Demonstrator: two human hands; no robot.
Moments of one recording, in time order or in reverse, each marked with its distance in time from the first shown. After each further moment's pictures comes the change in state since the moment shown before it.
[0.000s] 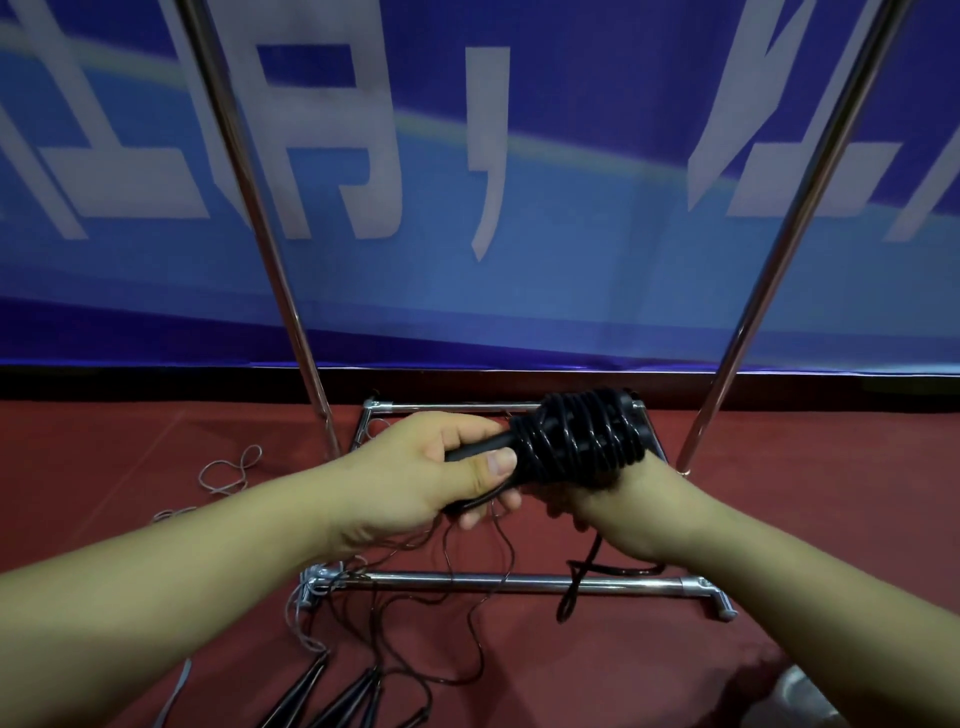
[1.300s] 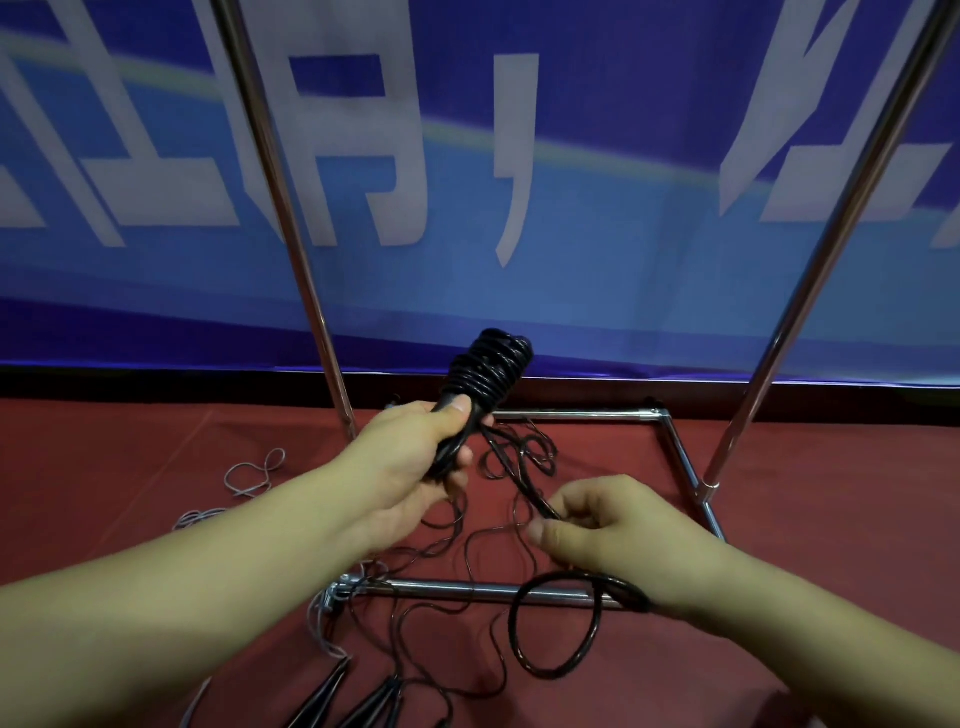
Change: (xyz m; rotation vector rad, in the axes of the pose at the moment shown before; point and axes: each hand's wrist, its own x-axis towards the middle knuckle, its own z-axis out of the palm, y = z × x) left_hand 0.022 -0.017 -0.015 -0.567 0.574 -0.246; right_hand -0.004 -0.018 0.024 0.423 -0.097 0.199
